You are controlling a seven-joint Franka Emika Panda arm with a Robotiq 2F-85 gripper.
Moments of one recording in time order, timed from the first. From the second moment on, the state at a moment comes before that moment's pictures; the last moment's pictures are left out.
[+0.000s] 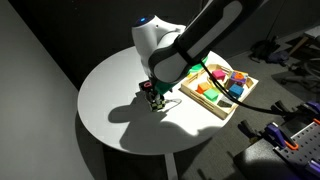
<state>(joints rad) 0.57 0.68 0.10 -1.72 -0.23 2.32 0.59</state>
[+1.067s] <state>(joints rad) 0.61 0.74 0.08 -1.66 -0.23 2.32 0.72</state>
